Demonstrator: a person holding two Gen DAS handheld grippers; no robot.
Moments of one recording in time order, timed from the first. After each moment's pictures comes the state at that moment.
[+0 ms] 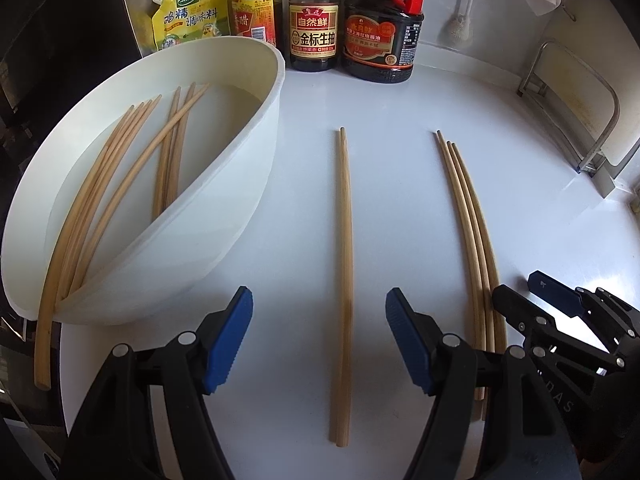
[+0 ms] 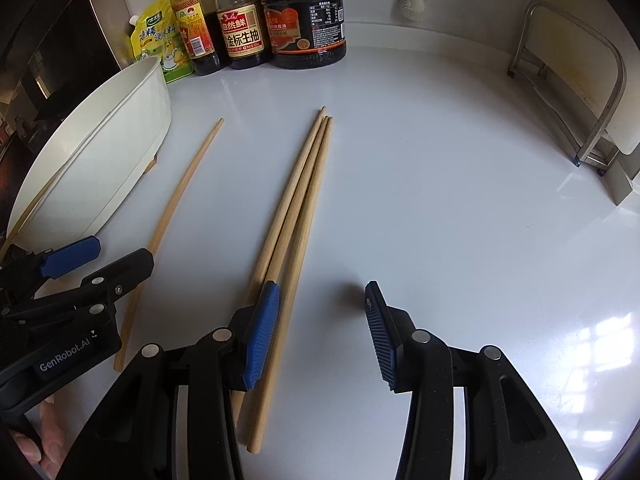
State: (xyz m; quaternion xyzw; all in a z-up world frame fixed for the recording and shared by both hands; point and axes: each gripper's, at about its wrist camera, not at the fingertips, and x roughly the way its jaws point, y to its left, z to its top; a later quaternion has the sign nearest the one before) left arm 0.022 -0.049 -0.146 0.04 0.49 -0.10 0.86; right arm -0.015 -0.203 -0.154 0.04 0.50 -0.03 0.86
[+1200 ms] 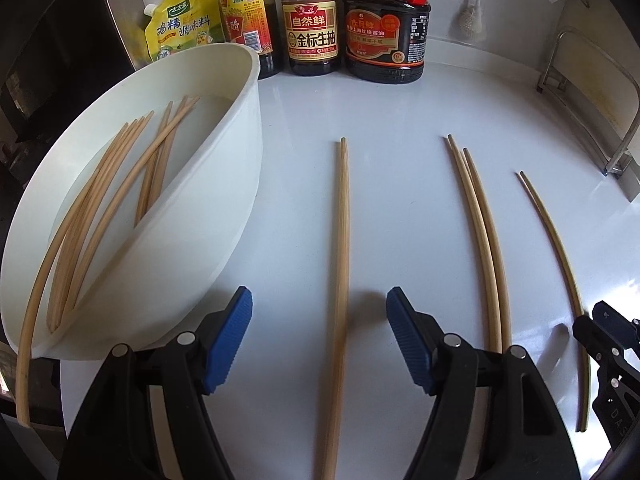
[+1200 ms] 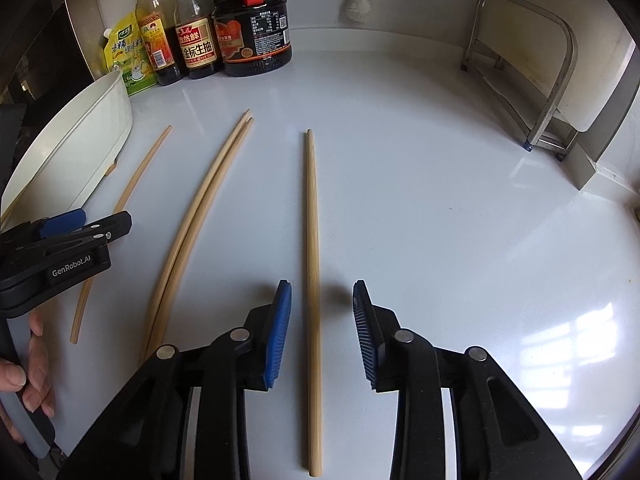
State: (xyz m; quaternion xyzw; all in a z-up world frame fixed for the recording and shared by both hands) left arm 0.045 -0.072 -0.159 0.07 0.49 -0.07 0.87; right arm -0.040 -0.250 -0.152 0.03 0.49 -0.07 0.87
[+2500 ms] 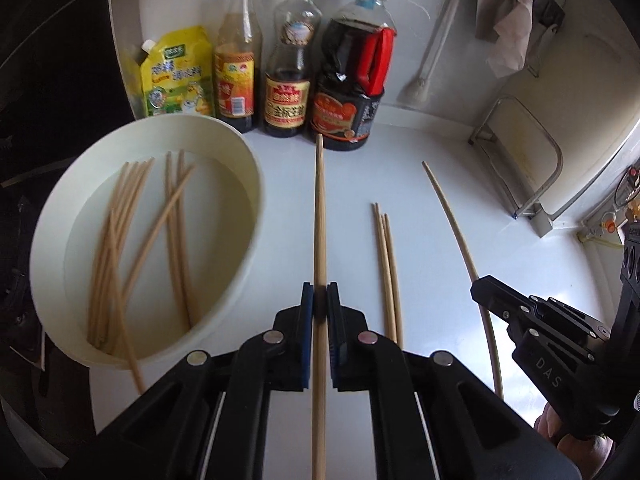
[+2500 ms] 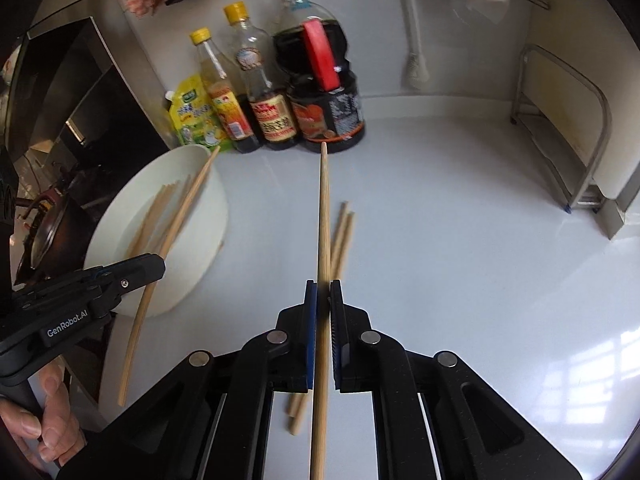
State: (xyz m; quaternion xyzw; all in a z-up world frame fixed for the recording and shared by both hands) left arm 0.033 -0.029 -0.039 -0.01 0.48 -0.17 0.86; right arm -0.015 -0.203 -0.048 0.10 0.44 0.03 0.89
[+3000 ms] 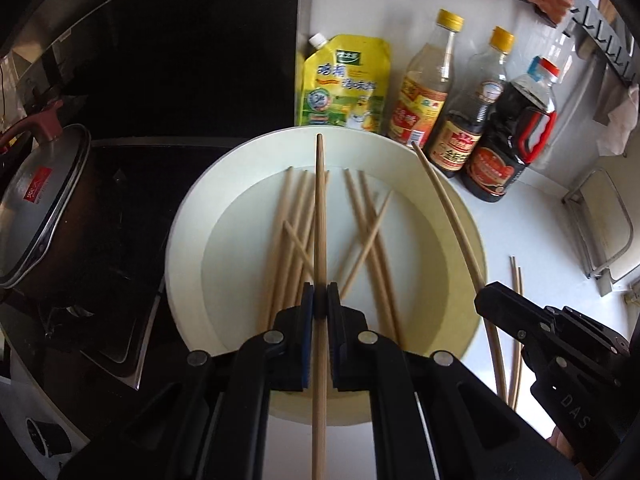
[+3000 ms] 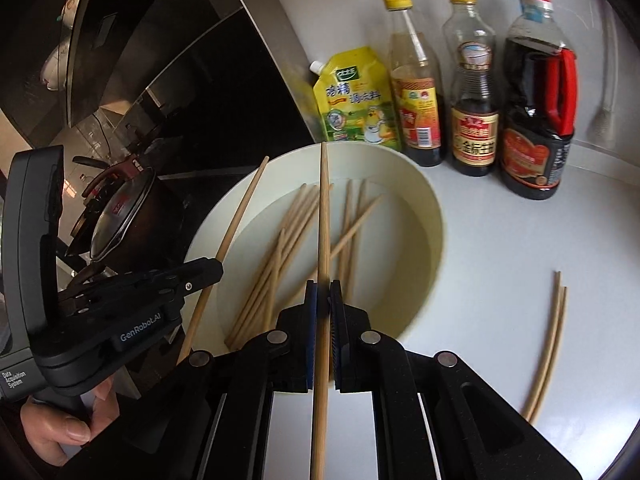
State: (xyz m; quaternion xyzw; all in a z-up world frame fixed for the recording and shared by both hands) left arm 0.088 0.126 -0.046 -0.04 0.48 -0.04 0.87; right arm 0.073 -0.034 -0.046 0.09 0.45 0.18 0.87
